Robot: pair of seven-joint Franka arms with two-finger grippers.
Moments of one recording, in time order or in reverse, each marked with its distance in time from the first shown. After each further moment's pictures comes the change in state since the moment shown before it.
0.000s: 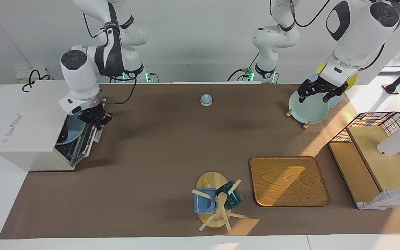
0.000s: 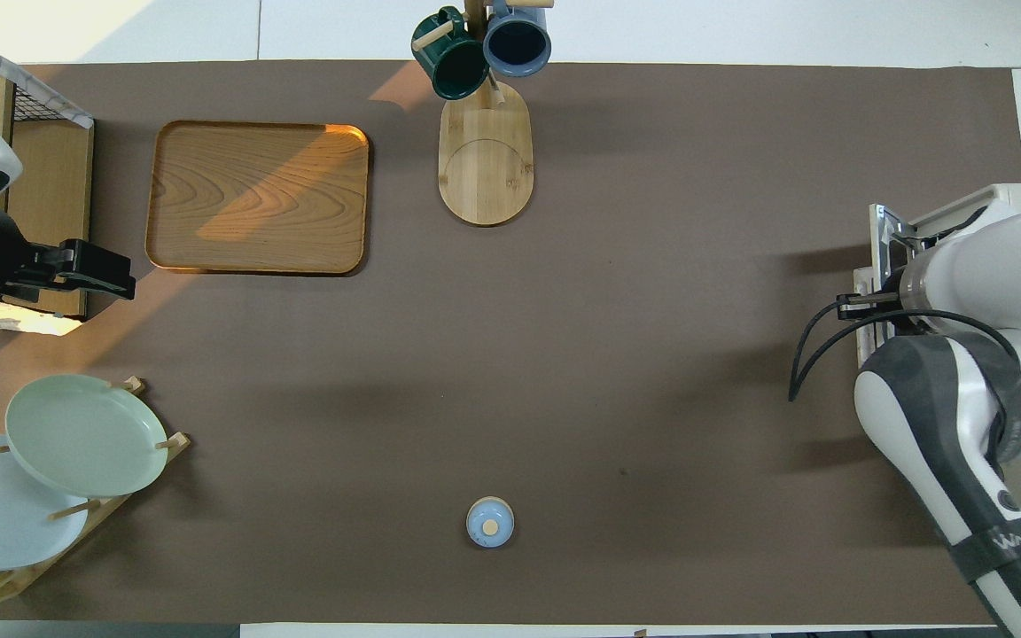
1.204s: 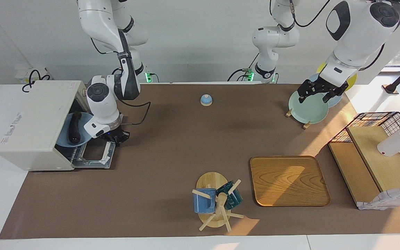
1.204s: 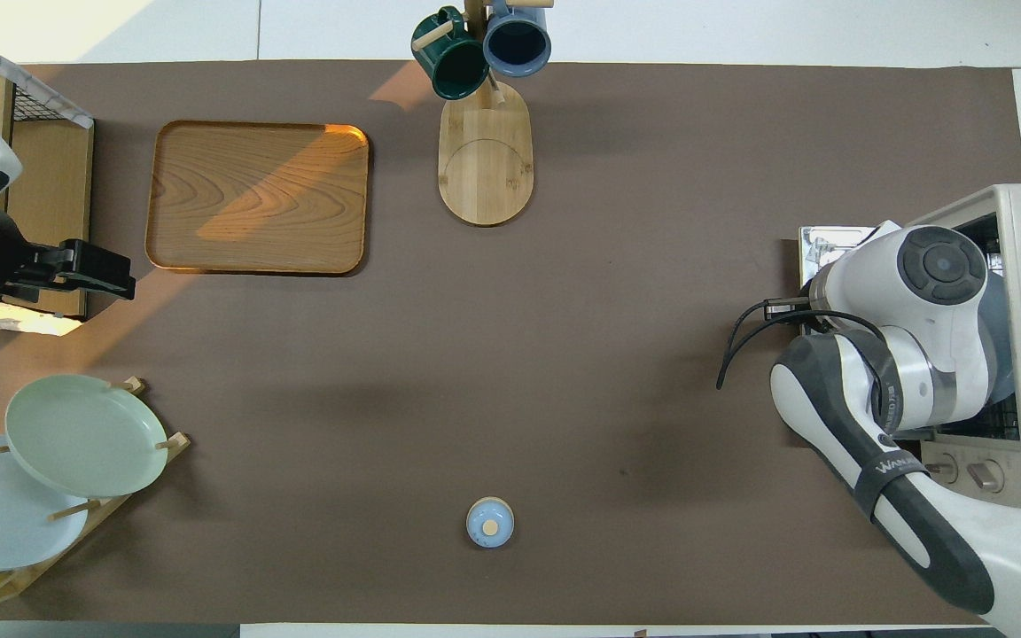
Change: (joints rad) left arm 0.000 0.000 0.000 0.000 0.000 0.000 0.000; right arm 0.031 0.182 0.005 -0.043 0.048 0.201 0.069
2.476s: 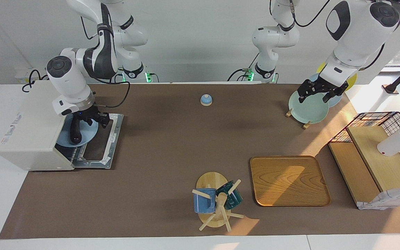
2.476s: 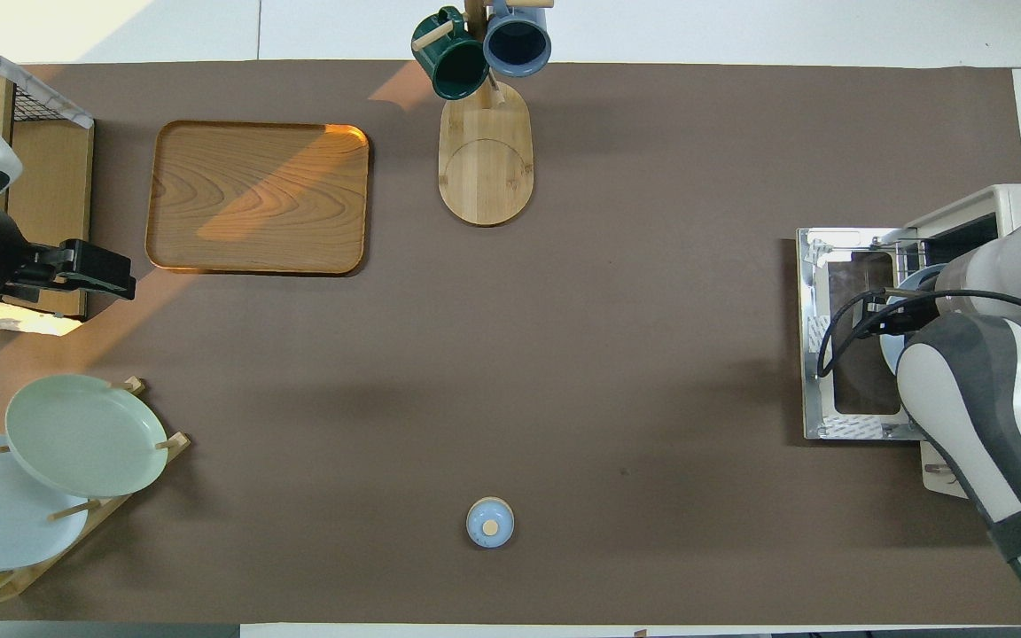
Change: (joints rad) left arm 0.000 0.000 0.000 0.000 0.000 0.000 0.000; right arm -0.119 -0.181 -0.002 0.065 0.035 -0.324 0.019
